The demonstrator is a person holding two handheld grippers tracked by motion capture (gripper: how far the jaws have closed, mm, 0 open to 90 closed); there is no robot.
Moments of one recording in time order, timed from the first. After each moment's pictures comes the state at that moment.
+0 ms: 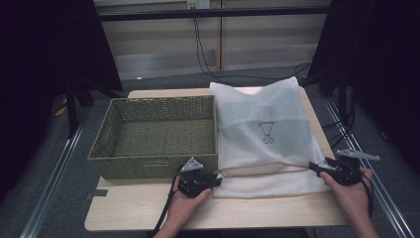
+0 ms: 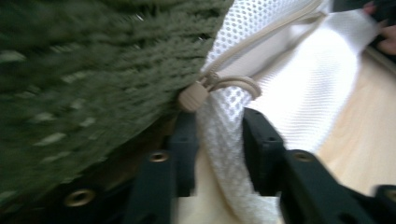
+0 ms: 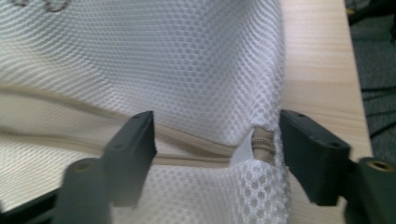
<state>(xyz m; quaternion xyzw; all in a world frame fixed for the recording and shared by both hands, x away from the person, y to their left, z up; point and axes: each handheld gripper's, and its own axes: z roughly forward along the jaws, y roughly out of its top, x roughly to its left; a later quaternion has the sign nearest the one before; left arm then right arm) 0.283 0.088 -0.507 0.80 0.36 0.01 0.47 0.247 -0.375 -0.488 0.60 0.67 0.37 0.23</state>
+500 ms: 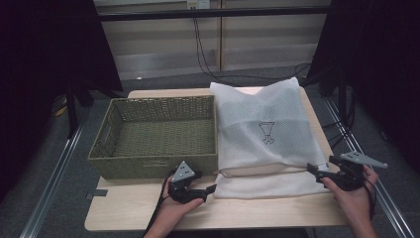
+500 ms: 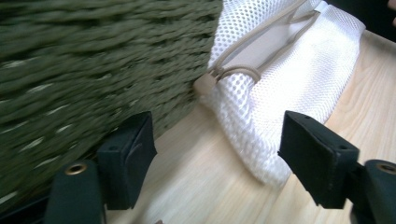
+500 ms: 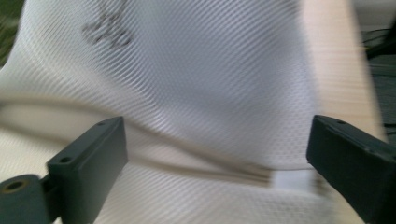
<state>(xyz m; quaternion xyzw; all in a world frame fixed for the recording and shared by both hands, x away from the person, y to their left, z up) 0.269 0.119 -0.504 0.81 0.32 0.06 0.50 0.228 -0.360 -0.473 0.56 0.67 0.43 0.25</state>
